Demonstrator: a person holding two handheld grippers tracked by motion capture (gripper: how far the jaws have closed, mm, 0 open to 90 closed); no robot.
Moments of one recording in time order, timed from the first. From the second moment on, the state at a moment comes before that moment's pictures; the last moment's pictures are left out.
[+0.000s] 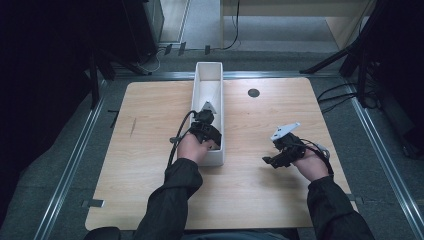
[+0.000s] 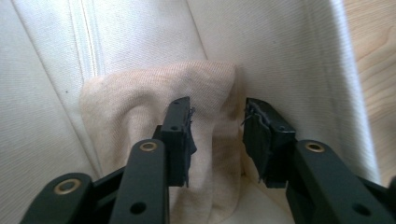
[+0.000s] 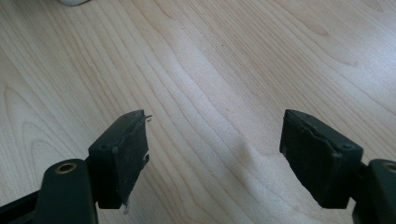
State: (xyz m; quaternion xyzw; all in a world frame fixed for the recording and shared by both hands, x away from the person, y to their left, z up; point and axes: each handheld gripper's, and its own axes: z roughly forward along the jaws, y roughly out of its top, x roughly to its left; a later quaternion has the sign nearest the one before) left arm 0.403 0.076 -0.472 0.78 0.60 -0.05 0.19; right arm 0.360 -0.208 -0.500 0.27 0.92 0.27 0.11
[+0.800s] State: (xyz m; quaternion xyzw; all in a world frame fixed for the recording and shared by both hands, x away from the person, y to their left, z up) left arm 0.393 0.095 -0.414 0.79 0.57 -0.06 0.21; right arm 0.362 -0.208 -0.502 0.27 0.92 0.27 0.11
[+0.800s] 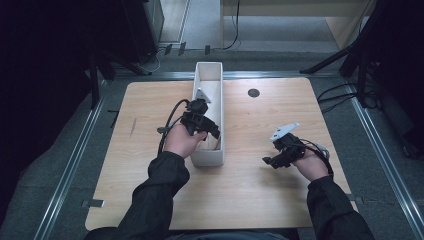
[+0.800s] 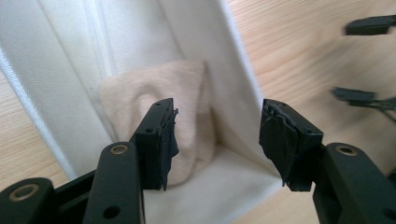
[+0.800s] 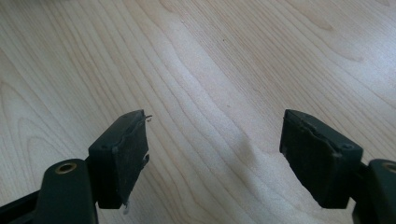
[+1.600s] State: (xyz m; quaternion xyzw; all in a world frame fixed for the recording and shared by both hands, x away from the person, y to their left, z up) left arm 0.374 0.161 -0.396 0.80 0.55 -0.02 0.24; right arm 0.363 -0.208 -0.503 0.27 0.92 0.26 0.11
